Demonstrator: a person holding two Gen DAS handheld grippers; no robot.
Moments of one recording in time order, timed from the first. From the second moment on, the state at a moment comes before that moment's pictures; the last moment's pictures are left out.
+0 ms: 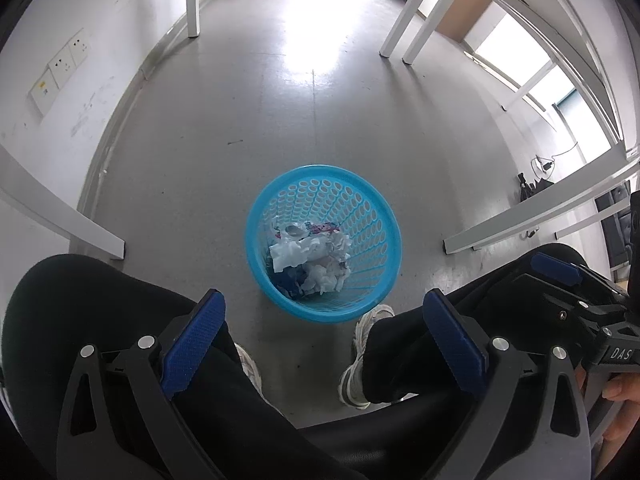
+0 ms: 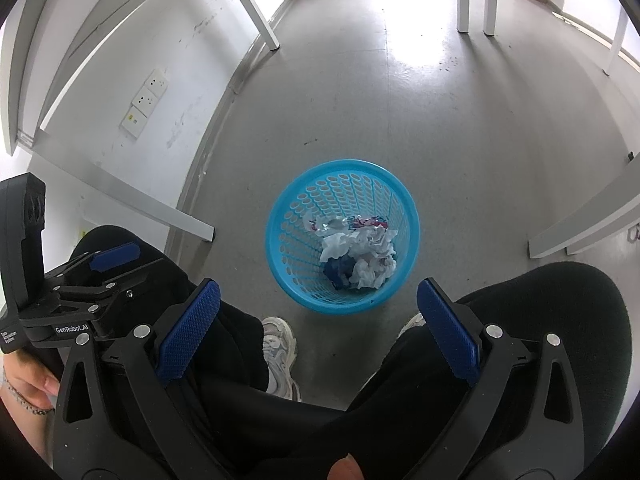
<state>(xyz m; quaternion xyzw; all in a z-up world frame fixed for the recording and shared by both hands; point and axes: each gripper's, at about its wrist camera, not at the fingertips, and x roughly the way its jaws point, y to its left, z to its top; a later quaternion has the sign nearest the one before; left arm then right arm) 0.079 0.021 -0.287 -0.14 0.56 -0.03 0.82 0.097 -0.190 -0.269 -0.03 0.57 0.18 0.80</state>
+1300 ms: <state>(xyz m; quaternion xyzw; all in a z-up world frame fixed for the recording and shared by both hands) 0.074 0.019 -0.288 -0.15 0.56 -0.03 0.81 0.099 -0.193 -0.268 -0.01 0.57 0.19 0.80</state>
